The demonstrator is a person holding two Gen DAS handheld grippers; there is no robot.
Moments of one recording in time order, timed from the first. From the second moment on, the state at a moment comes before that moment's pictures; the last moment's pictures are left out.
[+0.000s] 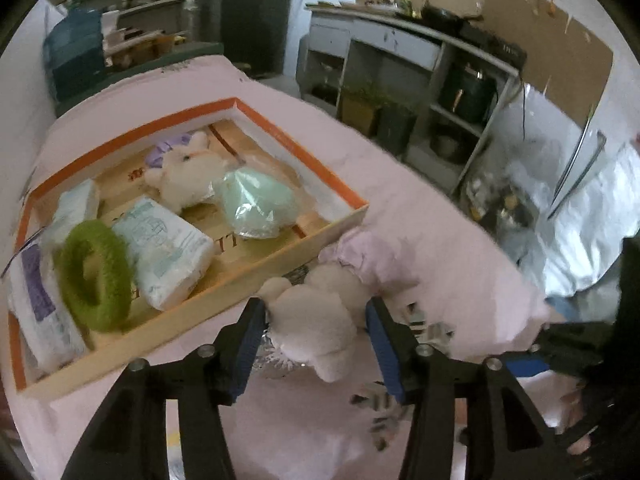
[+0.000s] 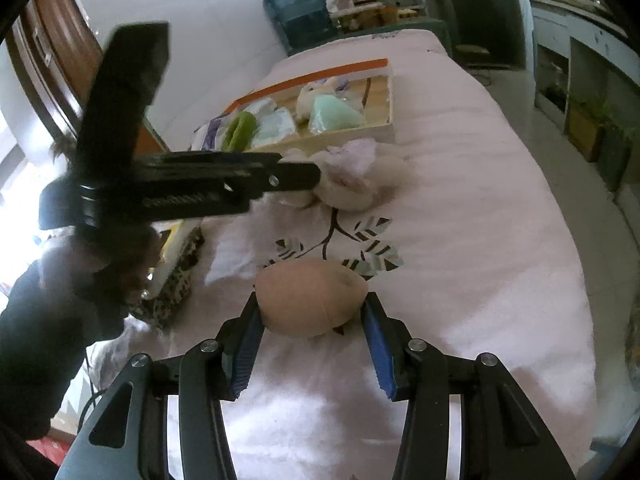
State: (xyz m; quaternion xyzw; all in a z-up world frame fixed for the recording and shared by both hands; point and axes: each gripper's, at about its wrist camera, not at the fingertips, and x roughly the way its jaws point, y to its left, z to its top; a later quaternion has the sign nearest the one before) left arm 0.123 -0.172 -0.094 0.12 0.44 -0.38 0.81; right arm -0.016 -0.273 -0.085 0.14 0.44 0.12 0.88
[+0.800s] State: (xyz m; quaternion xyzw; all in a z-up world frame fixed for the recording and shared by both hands) left arm 0.084 -0.119 -0.040 0.00 0.37 -0.33 0.87; right arm -0.006 -0.270 -0.055 0.12 0.41 0.12 0.90
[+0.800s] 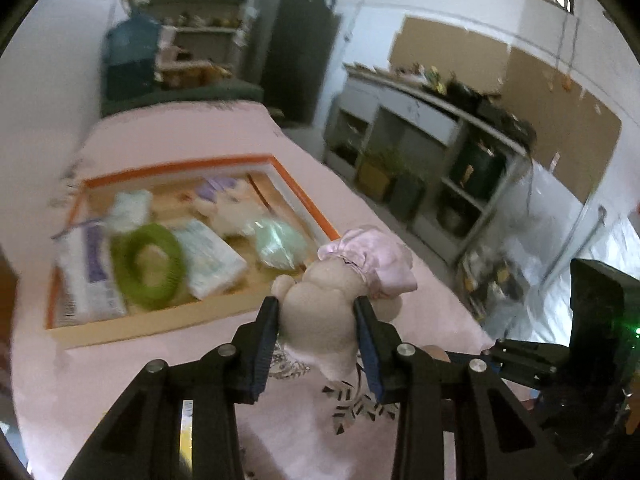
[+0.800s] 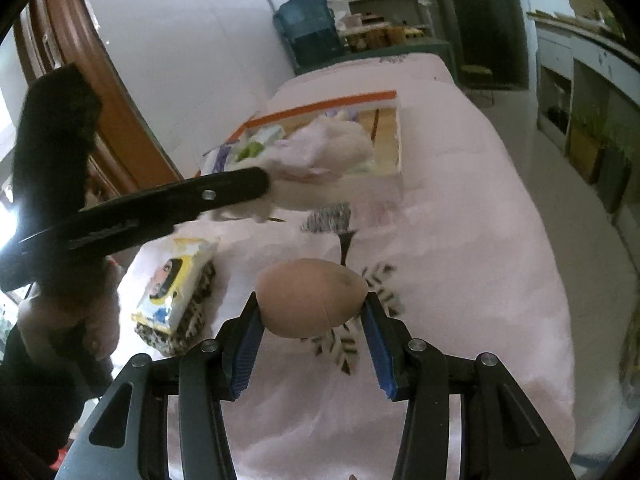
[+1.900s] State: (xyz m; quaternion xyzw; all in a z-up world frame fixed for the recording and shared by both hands) left arm 0.117 -0.025 -0.006 -0.04 0.32 -0.16 0.94; right arm 0.089 -0.231 0.017 0.04 0.34 0.14 0.93
